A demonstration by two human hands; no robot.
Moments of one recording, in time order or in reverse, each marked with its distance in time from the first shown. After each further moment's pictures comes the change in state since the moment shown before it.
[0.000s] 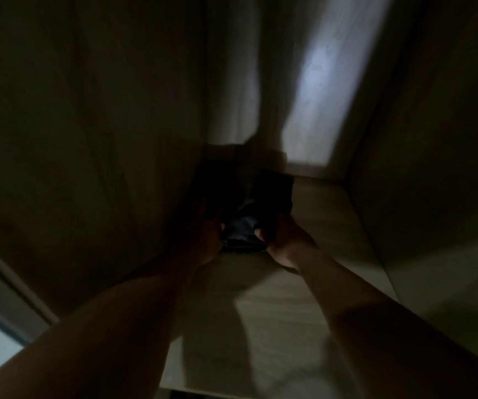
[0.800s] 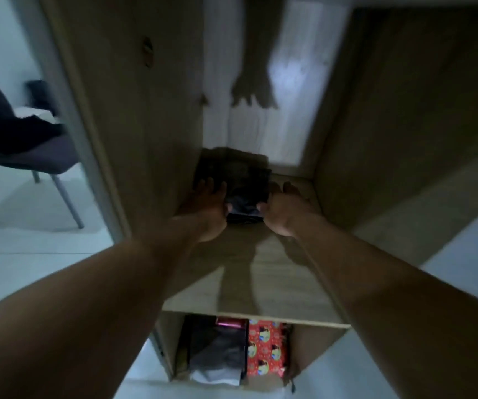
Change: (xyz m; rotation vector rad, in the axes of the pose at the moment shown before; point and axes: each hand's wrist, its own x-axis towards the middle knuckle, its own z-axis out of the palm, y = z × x) left_hand -0.115 0.068 -0.130 0.138 -0.113 0.158; right_hand -0.134 -0.071 -0.098 -0.223 0.078 0.088
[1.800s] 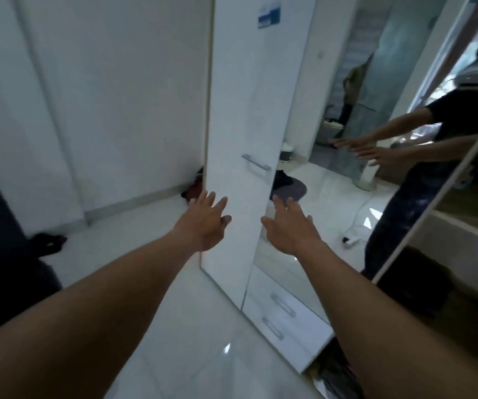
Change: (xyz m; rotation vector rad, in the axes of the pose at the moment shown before) left_hand -0.619 -0.217 -0.342 0.157 0.335 -0.574; right_hand -0.458 -0.458 -0.139 -0.018 -0.064 -0.761
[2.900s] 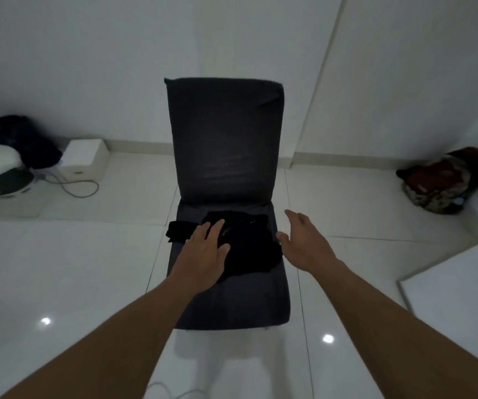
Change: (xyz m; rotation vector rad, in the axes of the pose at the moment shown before) left_hand -0.296 -0.553 0.147 -0.369 0.043 -0.971; right_hand 0.121 -0.529 0.437 0.122 -0.458 -0.618
